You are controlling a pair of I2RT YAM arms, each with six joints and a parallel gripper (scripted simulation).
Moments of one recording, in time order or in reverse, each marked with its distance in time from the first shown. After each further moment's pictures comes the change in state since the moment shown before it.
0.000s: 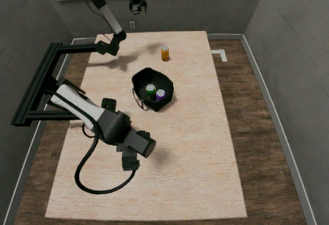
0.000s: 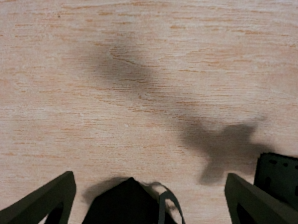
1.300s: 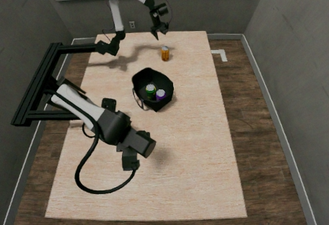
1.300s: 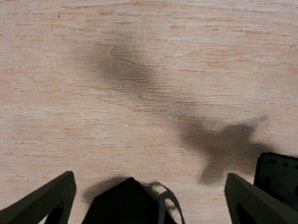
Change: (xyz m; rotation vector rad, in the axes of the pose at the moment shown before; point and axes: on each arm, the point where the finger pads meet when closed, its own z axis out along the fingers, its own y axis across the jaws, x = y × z) left arm -0.098 0.140 0.149 -0.119 -0.290 -0.689; right arm 0.000 0.000 0.000 0.000 0.000 -0.001
